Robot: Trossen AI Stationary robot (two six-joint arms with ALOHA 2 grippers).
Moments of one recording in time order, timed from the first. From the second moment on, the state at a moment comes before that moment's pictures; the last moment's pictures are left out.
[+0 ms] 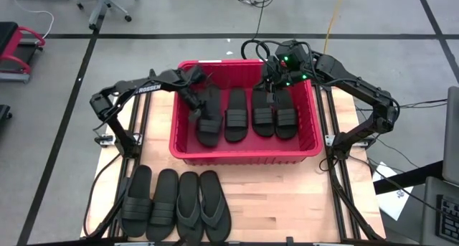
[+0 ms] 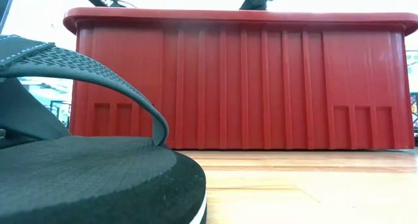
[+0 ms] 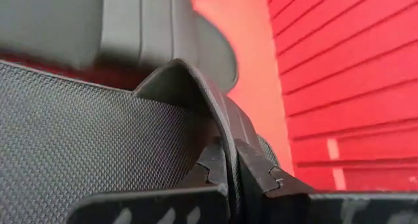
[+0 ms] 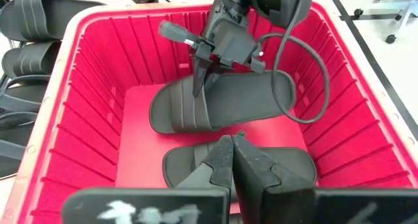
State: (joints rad) left arm 0.68 1.70 1.19 -0.75 0.80 0.44; right arm -0.47 1.48 1.68 -0.89 -0.32 -0.25
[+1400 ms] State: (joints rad) left arm 0.68 1.70 1.08 -0.56 0.61 0.32; right arm -0.47 1.48 1.68 -0.89 -0.32 -0.25
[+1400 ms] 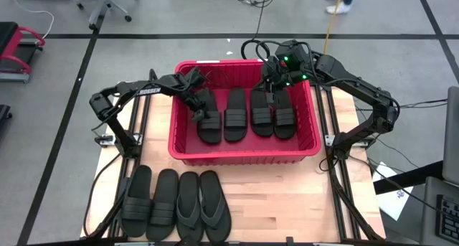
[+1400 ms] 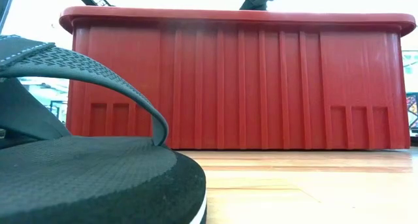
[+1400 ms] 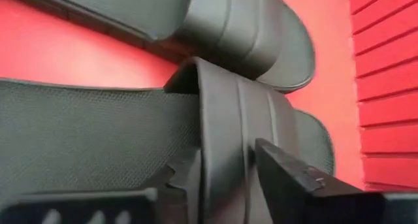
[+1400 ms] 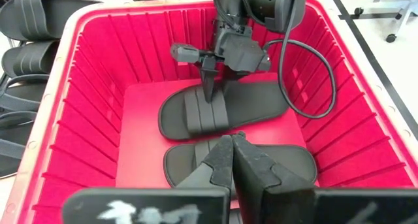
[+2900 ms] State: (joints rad) left arm 0.52 1.50 1.08 -0.63 0.49 0.23; right arm -0.47 1.48 1.53 -0.75 -0.32 -0.22
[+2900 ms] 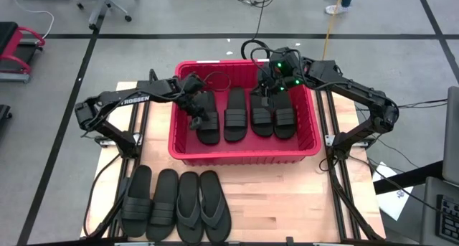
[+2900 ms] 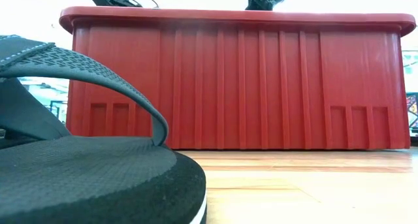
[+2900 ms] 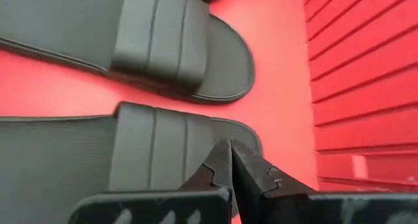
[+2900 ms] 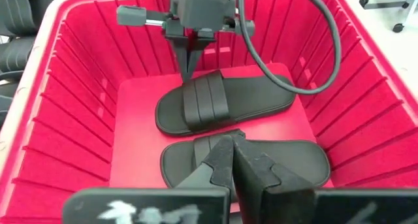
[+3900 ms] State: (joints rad) left arm 0.18 0.87 1.08 -0.46 -0.11 -0.06; right arm -0.47 1.45 1.49 -0.79 -0.56 -0.41
